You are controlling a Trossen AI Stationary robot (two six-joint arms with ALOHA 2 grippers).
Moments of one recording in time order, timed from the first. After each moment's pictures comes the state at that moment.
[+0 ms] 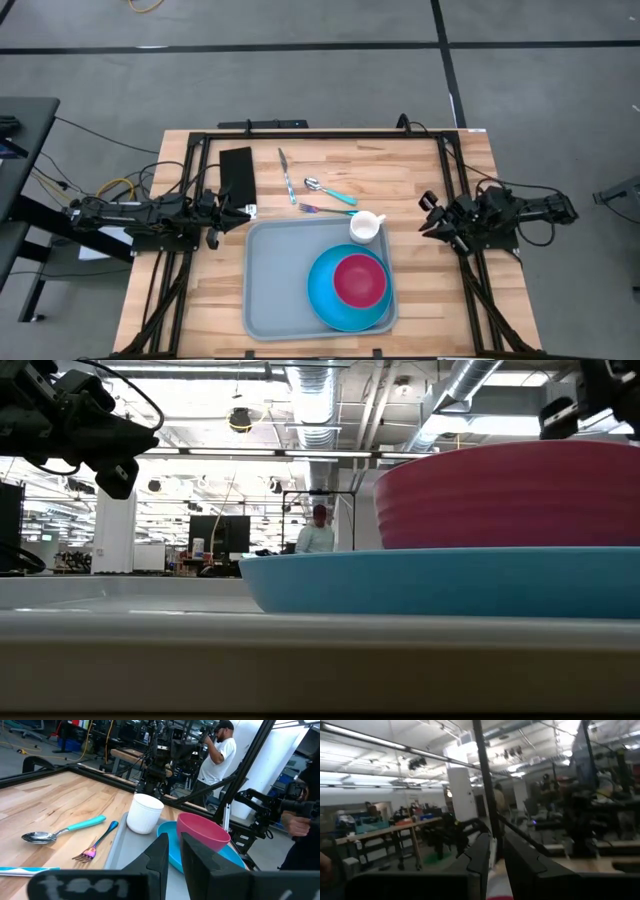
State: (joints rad) left arm -0.06 0.03 0.01 0.04 -0.03 -0.36; right arm 0.13 0.00 0.01 0.32 -0.31 0.24
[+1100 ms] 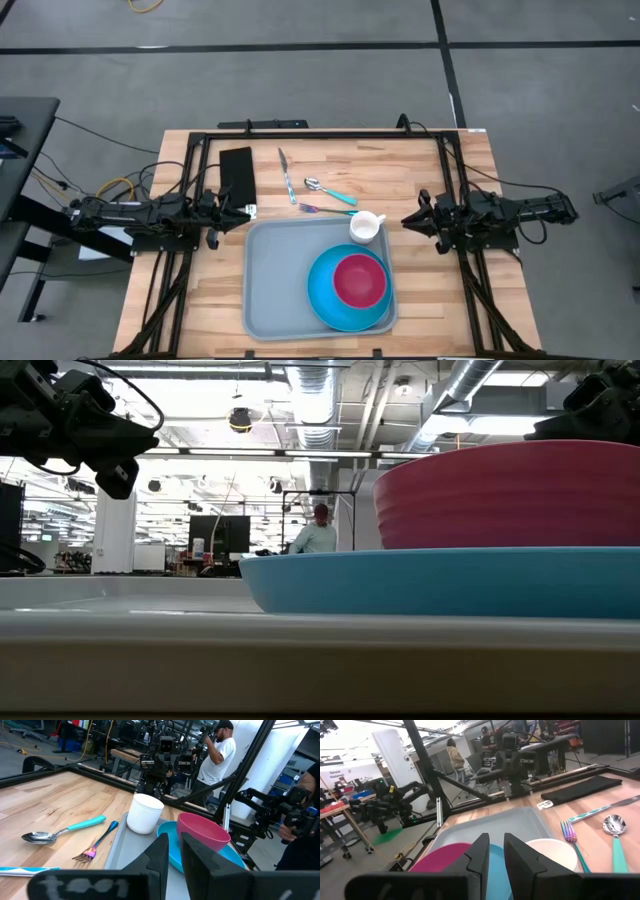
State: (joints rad) left arm -0.06 0.03 0.01 0.04 -0.03 -0.36; right arm 0.13 0.01 0.02 -0.03 -0.05 0.29
